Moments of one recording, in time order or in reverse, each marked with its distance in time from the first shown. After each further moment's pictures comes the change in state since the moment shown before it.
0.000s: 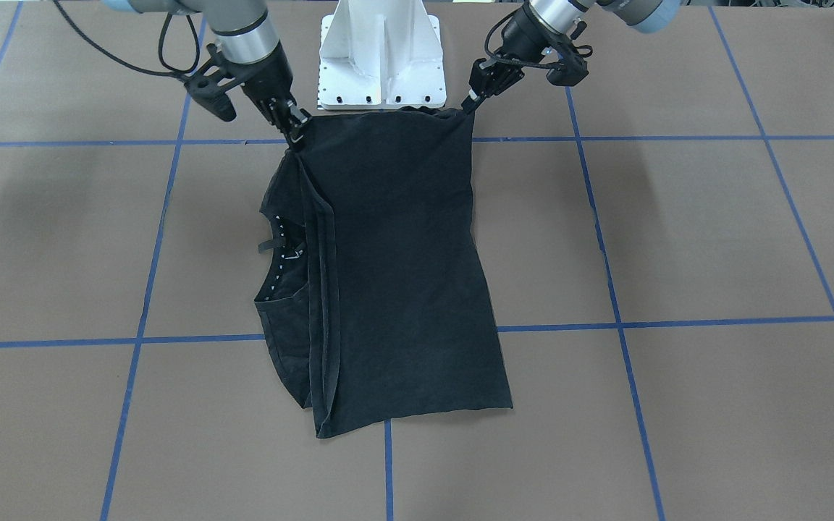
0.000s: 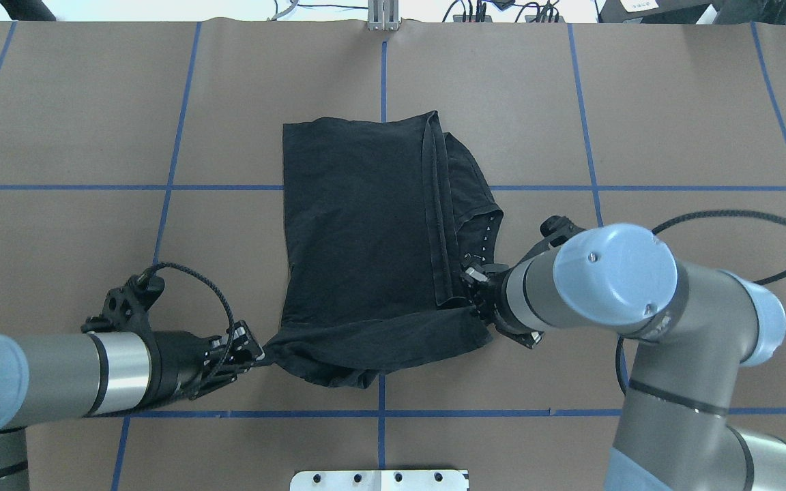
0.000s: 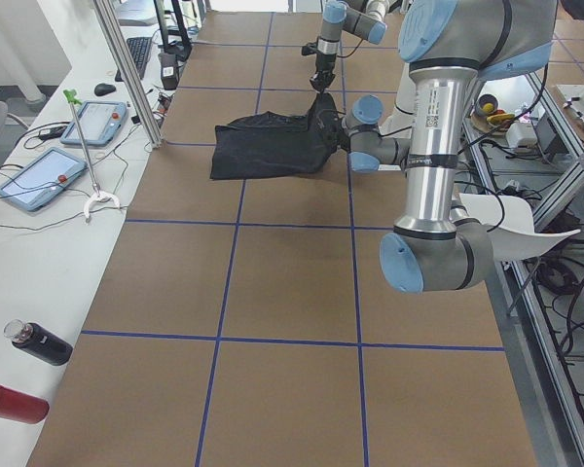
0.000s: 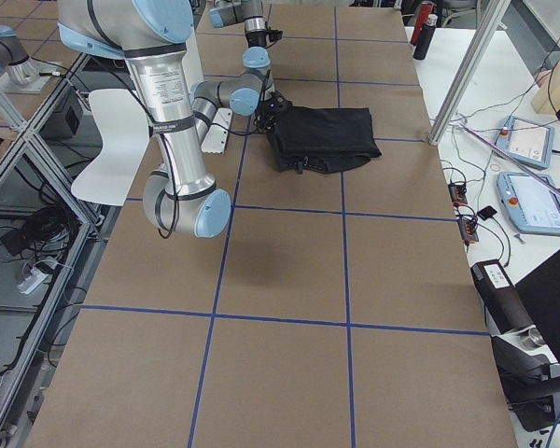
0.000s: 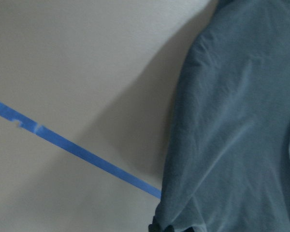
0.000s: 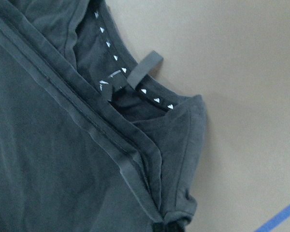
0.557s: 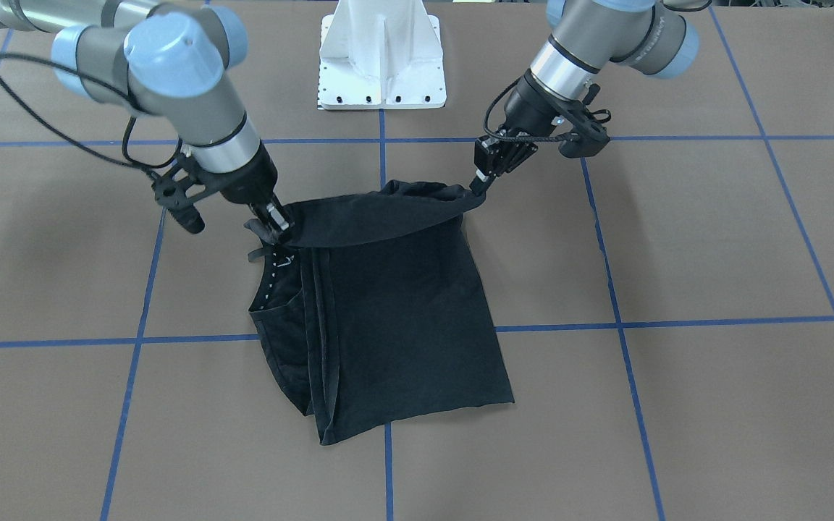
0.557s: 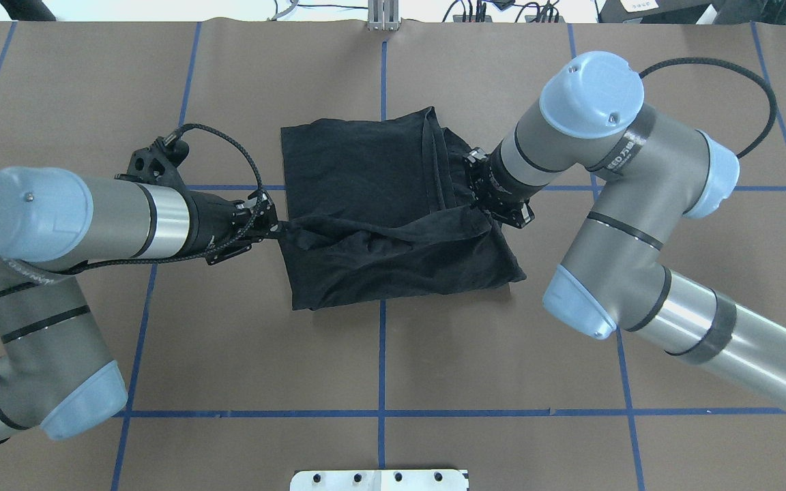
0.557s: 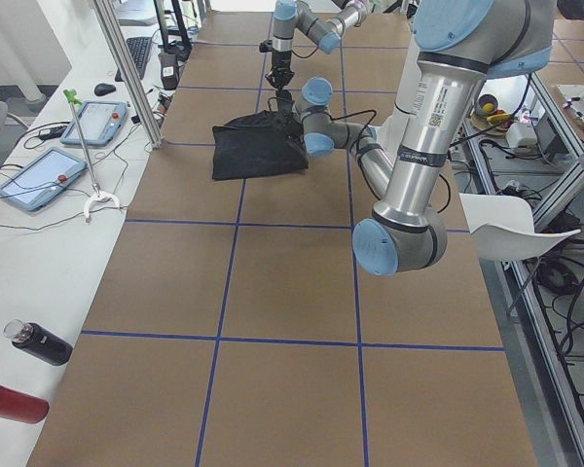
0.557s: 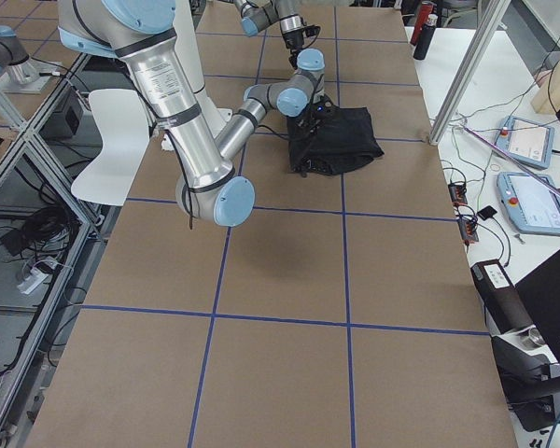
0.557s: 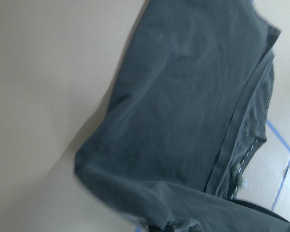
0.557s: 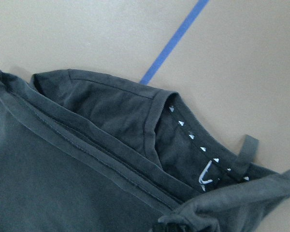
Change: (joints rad) left arm -0.267 -0.233 0.196 0.139 -0.132 0.144; right arm 0.247 0.177 -0.355 0.118 0.197 -0.069
